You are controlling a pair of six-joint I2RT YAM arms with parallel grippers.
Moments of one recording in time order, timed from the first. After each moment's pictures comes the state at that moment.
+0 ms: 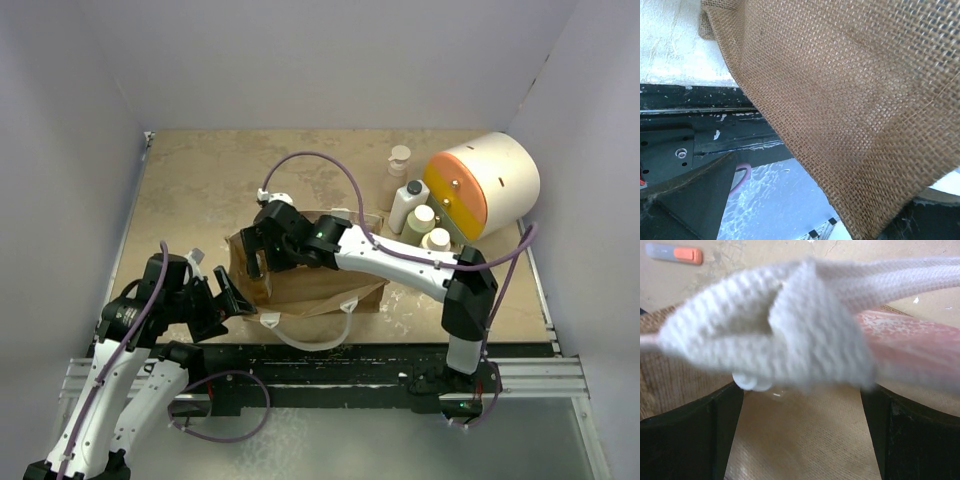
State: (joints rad) left arm -0.27 0.57 0.78 -1.20 0.39 -0.83; right arm 1.09 1.82 1.62 -0.65 0.15 0.68
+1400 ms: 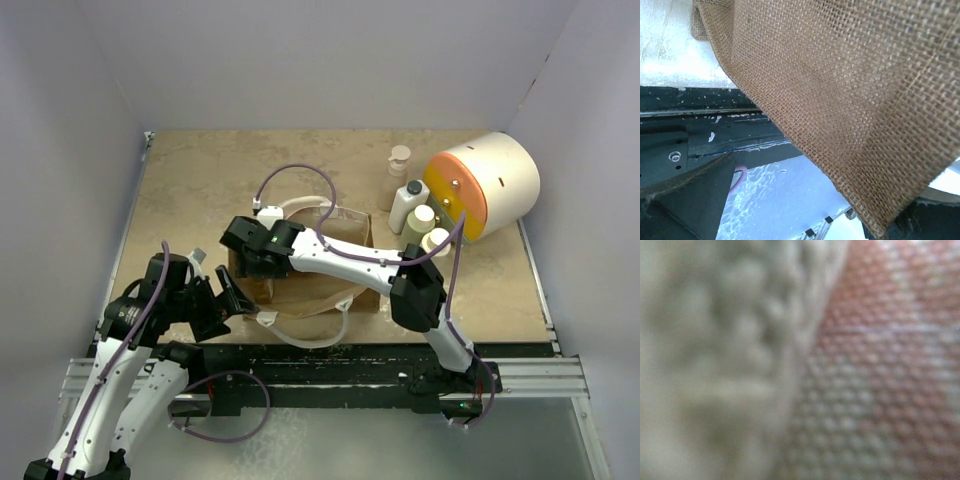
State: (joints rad) left arm -0.27 0.58 0.76 -1.17 0.41 -0.84; right arm 1.15 2.15 1.97 -0.94 0.36 1.07
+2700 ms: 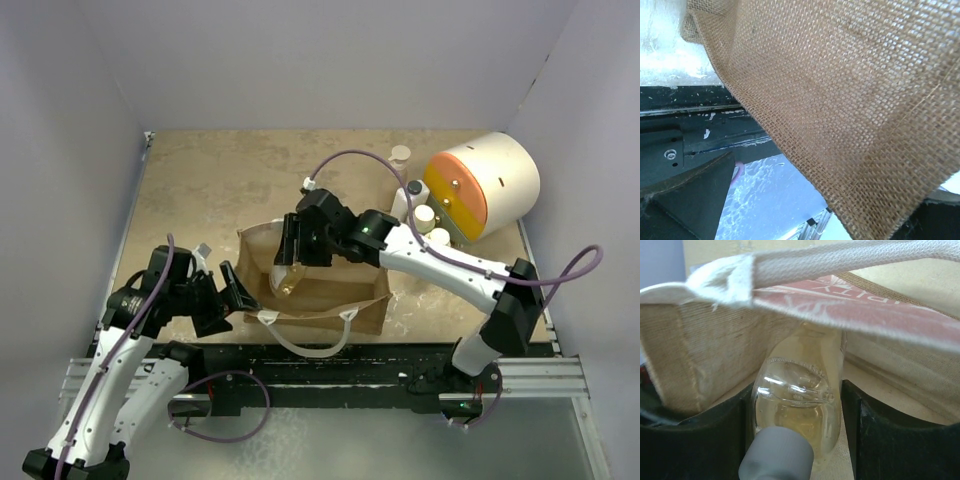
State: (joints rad) left arm -0.27 0.63 0.78 -1.17 0.46 -0.80; right arm 0.99 1.61 1.46 -0.66 0.03 0.90
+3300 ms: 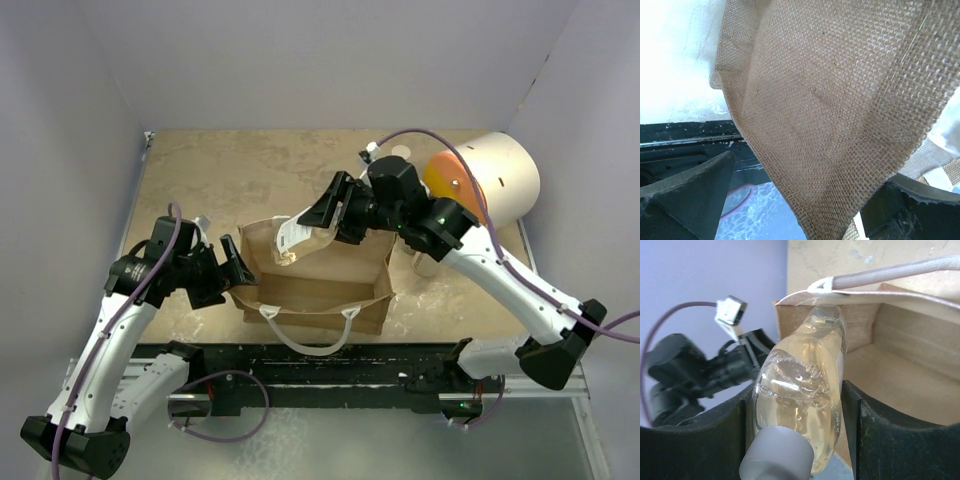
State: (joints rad) left arm -0.27 0.83 0.97 -1.14 0.31 -0.72; right arm 0.82 1.34 1.45 -0.64 -0.16 1.06
